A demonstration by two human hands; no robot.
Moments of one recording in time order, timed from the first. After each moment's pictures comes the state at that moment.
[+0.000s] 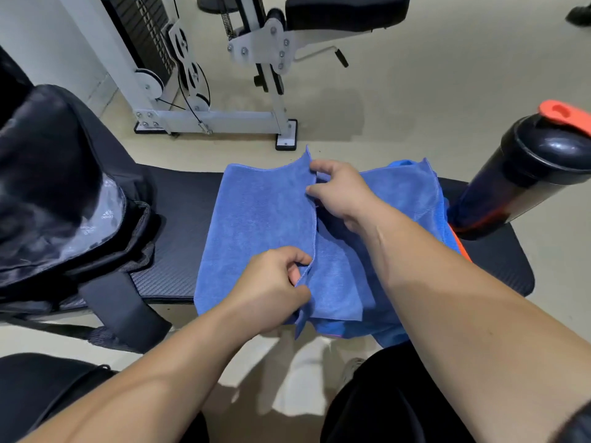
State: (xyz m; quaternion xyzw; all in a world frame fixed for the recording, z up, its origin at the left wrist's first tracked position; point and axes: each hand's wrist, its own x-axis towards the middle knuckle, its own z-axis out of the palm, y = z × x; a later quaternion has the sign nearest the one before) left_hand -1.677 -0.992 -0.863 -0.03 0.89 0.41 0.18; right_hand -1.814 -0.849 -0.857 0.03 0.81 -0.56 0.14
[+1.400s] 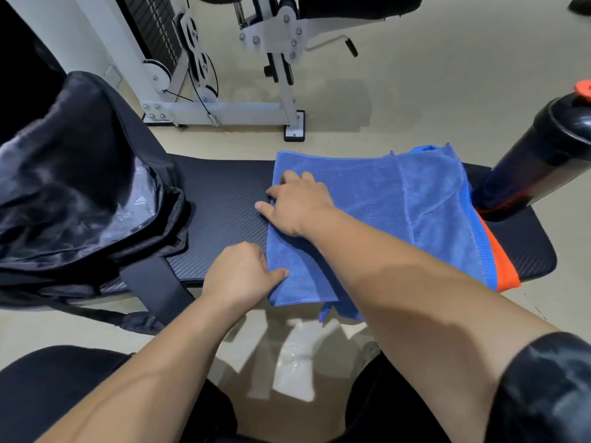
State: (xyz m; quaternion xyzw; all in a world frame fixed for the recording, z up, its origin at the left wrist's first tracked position) left_hand -1.672 -1.076 -0.888 -0.10 0.96 0.23 0.13; right_hand -1.787 -0.959 -0.878 -0.17 0.97 -0.06 0.14
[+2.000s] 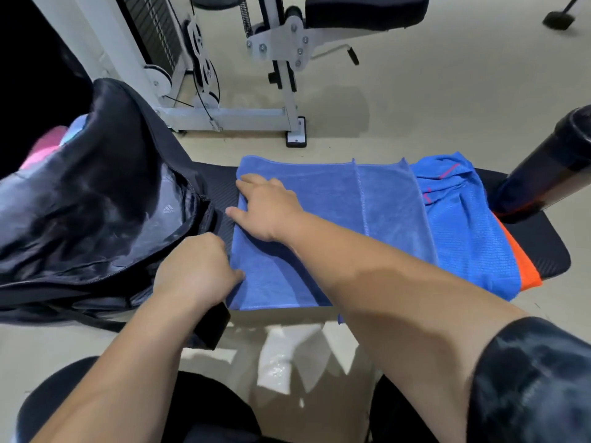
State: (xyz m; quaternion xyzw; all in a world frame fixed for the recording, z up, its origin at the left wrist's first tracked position) left_hand -1.680 -1.177 -0.852 -0.11 0.98 0.10 0.12; right_hand -1.781 -1.053 -0.866 -0.18 0.95 -0.19 0.15
